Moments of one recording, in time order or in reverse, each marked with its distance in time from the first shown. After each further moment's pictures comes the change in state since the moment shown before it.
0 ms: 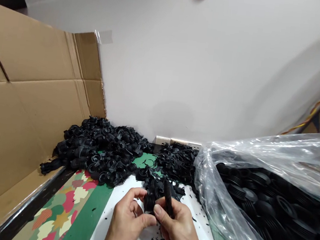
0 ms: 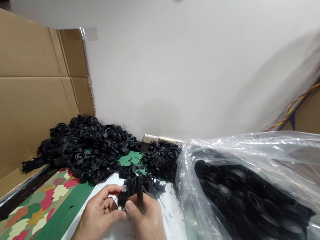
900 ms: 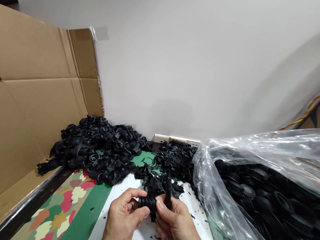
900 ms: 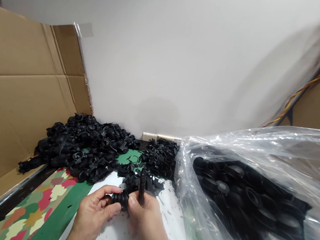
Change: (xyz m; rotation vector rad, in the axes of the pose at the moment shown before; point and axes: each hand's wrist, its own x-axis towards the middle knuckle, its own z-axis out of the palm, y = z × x) left_hand 0.002 0.004 0.002 -0.174 -0.026 -0.075; right_hand -0.002 -0.008 0.004 0.361 -0.068 0.174
